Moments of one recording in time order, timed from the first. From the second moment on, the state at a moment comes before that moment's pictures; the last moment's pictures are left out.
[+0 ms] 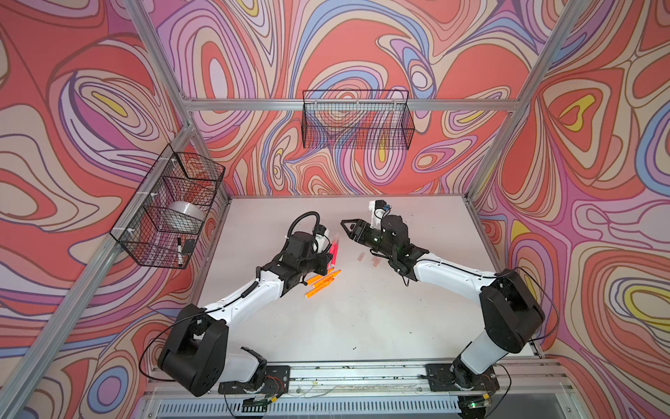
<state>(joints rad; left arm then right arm) -0.49 1.33 0.79 -0.07 0.18 -0.18 0.63 1.62 1.06 0.38 -0.15 0.87</state>
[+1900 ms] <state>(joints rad) -0.54 1.16 0.71 0.06 0.19 -0.16 0.79 1.63 1.11 0.29 0.00 0.75</state>
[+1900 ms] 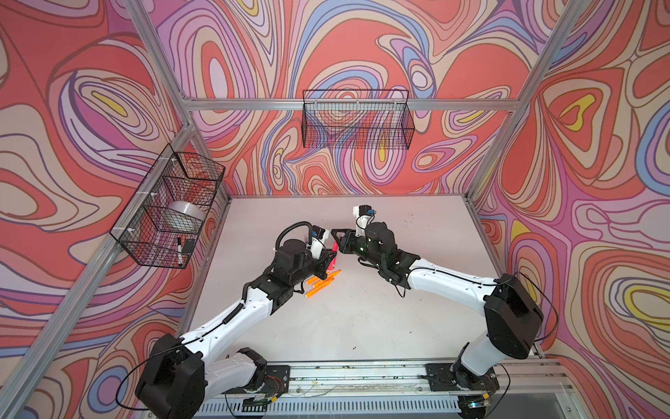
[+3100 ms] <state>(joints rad) -0.54 1.14 0.70 0.08 0.19 -0.17 0.84 1.61 1.05 0.30 0.03 0.67</state>
